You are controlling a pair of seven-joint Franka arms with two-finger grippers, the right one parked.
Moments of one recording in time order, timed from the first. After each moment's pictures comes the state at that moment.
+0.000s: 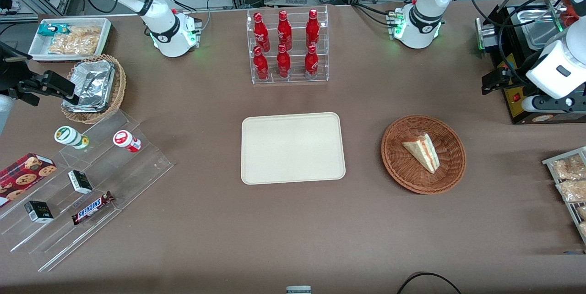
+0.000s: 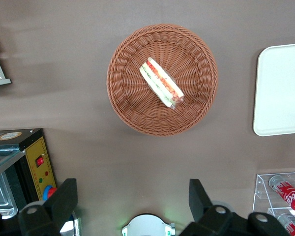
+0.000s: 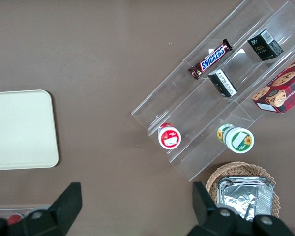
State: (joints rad) arm -0.01 0.02 -0.05 -1.58 0.01 1.44 0.00
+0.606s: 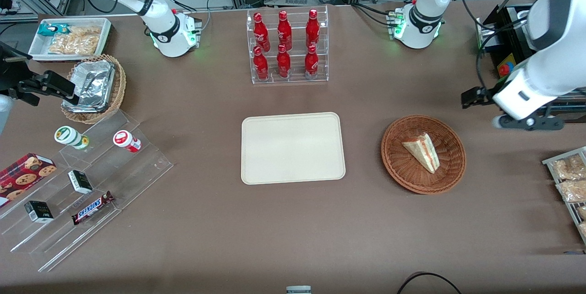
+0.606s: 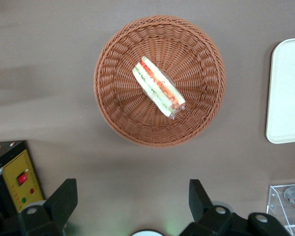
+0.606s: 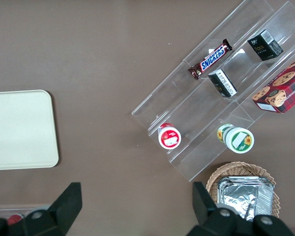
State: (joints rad) arm -0.02 0.03 -0.07 -1.80 0.01 1.66 0.00
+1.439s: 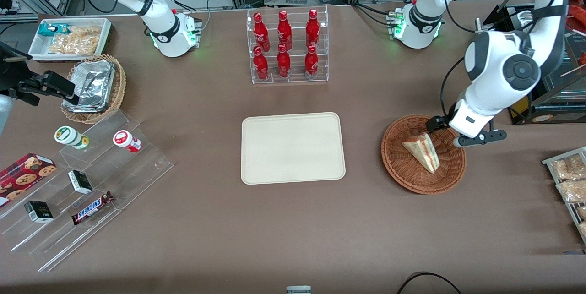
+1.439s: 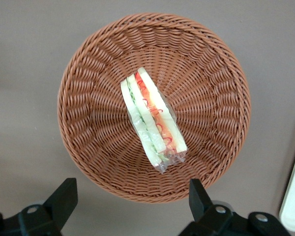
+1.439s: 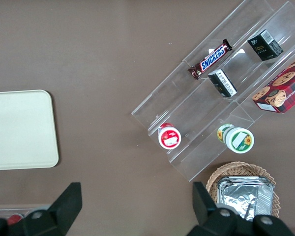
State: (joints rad) arm -0.03 0.03 -0.11 -2.20 0.01 2.18 -0.37
